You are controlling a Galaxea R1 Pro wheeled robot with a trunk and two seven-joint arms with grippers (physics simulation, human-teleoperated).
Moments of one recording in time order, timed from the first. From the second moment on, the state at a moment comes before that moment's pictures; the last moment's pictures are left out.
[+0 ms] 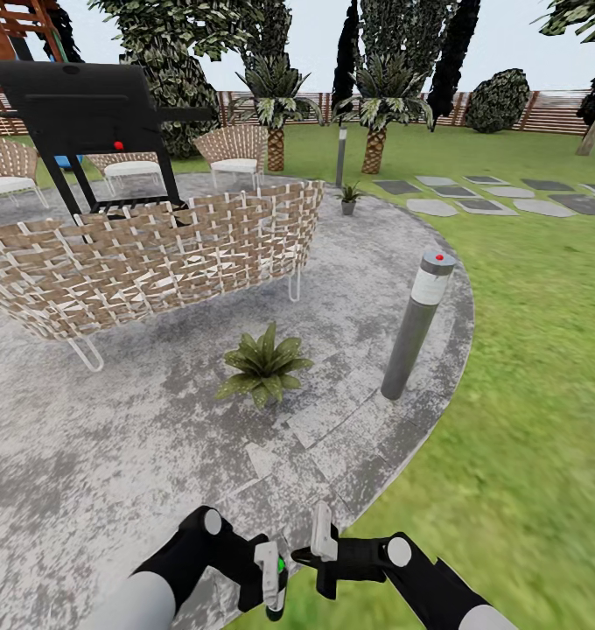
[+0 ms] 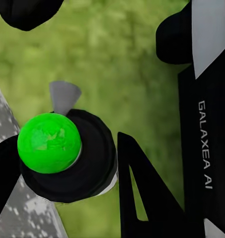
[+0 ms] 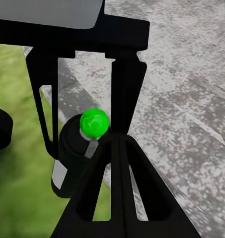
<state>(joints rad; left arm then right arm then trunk) -0.60 -0.14 0.04 -0.50 -1.04 -0.18 -1.12 -0.51 -0.02 0.50 -0.61 0.29 -0.40 0.77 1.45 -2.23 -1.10</state>
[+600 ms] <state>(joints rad) -0.60 -0.14 0.04 -0.50 -0.99 -0.19 -1.12 -0.51 -0.02 0.50 -0.61 0.29 -0.40 0.77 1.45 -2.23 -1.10</state>
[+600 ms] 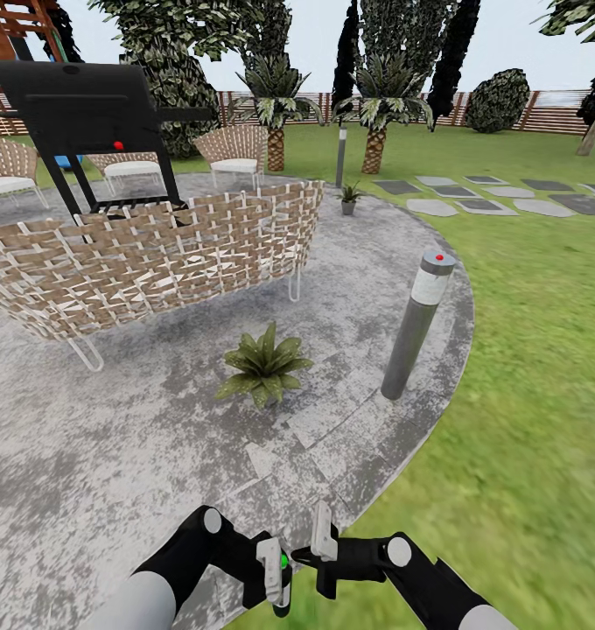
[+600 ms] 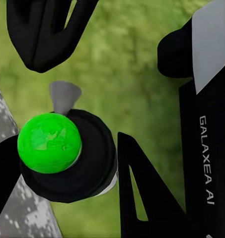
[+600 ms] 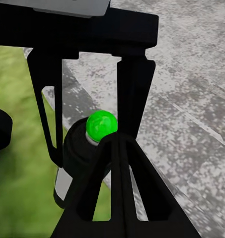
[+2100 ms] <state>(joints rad) -0.43 0.25 0.04 -0.50 -0.95 -0.19 -1.10 -0.51 -0.08 0.50 -0.56 0.29 -0.40 0.77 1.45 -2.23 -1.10</state>
